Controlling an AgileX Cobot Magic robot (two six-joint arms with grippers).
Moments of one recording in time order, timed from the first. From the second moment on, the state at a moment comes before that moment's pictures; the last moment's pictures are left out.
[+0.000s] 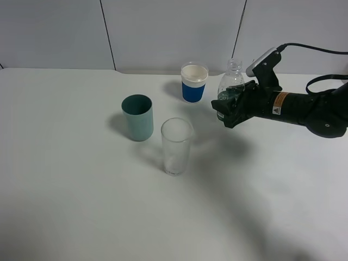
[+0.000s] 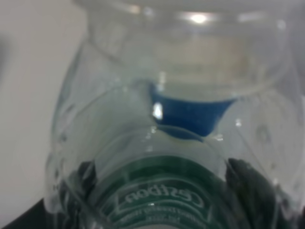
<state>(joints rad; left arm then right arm) 0.12 -0.01 -0.51 -0.07 1.06 0.12 0.13 1.92 -0.66 -0.74 -0.87 0.13</state>
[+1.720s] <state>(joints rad) 0.12 -0.01 -0.51 -0.07 1.06 0.12 0.12 1.98 -0.66 -0.78 -0.95 0.06</state>
